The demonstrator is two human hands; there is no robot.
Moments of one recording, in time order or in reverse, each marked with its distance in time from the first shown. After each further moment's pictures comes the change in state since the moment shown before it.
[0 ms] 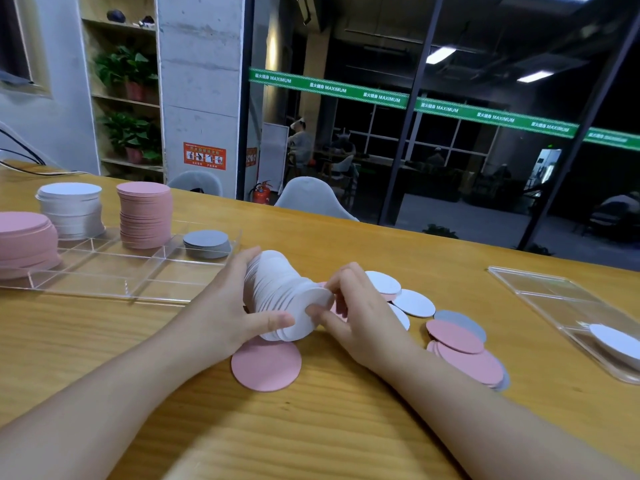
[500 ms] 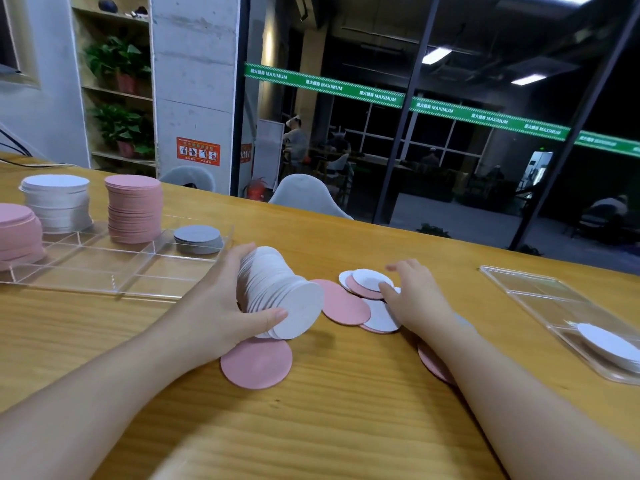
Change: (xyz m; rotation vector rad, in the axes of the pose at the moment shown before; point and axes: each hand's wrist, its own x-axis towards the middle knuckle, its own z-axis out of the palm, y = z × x) left_hand -0.002 0.005 0.002 0.026 0.008 0.022; right_hand 0.004 0.073 -0.049 -0.458 -0.100 0.588
